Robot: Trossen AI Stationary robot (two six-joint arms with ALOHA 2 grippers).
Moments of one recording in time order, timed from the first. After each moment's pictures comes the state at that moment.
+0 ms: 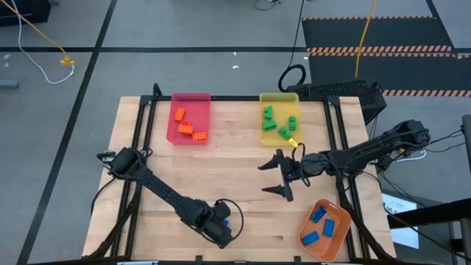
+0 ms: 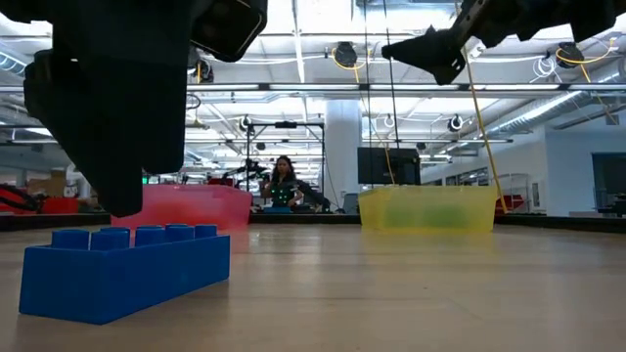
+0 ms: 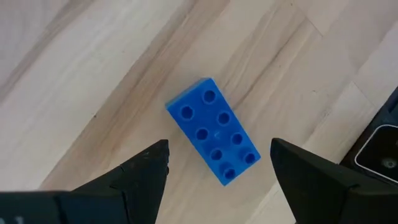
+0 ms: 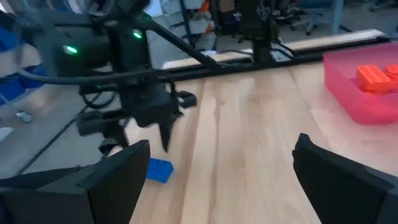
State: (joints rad) left arm -0.58 2.02 1.48 -0.69 -0.08 -1.27; right arm 0.26 1.17 0.52 0.42 0.08 0.27
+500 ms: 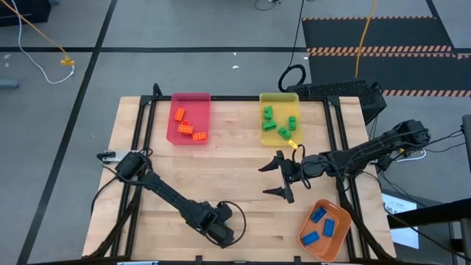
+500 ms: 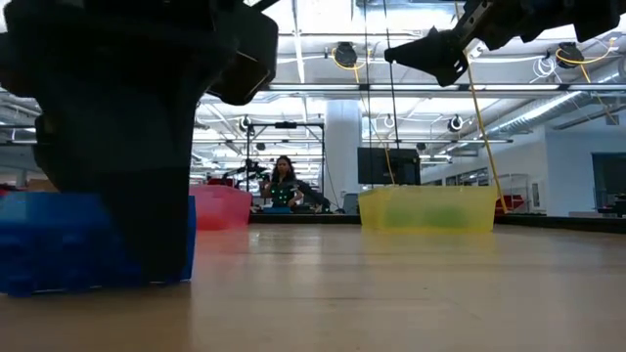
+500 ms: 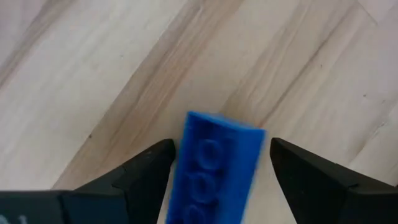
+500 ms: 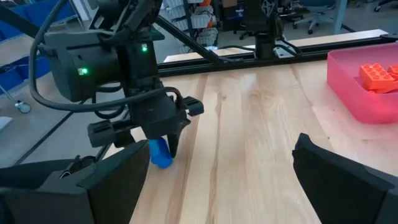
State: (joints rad) left arm -0.57 2.11 1.48 -0.69 -0.11 -1.23; right arm 0.27 1.17 0.52 0.39 0.08 0.25
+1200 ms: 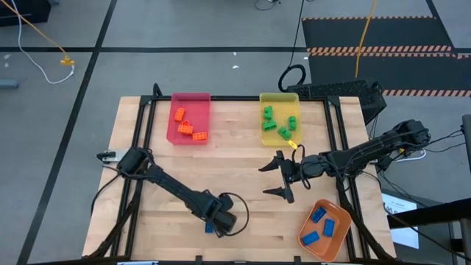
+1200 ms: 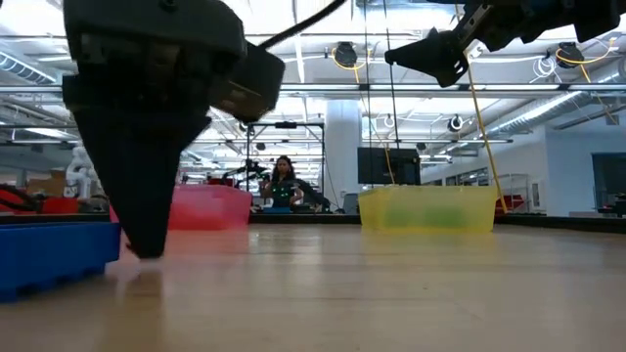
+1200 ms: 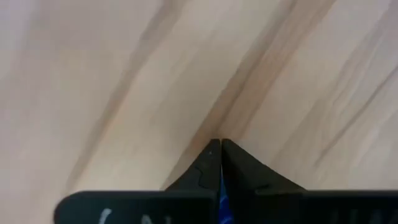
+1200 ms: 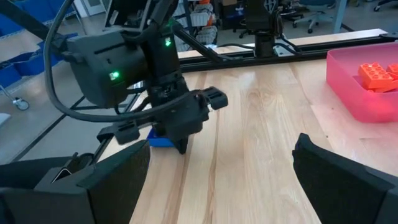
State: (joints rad) left arm -0.49 2.08 1.48 -0.83 -0.04 -1.05; right arm 0.27 1.17 0.52 0.39 0.08 0.24
